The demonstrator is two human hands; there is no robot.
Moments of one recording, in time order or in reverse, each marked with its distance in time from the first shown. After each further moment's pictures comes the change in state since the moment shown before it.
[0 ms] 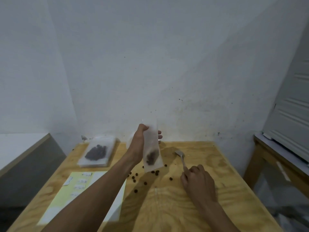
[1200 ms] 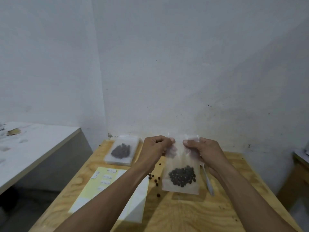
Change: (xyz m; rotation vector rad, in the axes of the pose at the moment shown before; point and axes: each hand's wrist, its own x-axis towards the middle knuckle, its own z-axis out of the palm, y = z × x) left_hand -0.029 0.003 -0.033 0.076 0.065 0.175; right_hand 0.111 -0.056 -0.070 1.447 -0.374 0.479
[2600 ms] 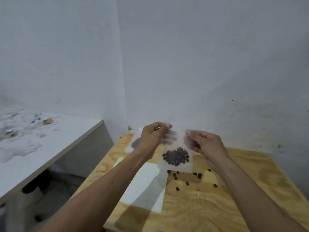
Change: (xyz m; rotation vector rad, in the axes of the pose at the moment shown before) left_hand 0.003 0.011 -0.058 -0.057 0.109 0.001; right_hand -0.001 0.002 0.052 0.160 -0.117 0.025
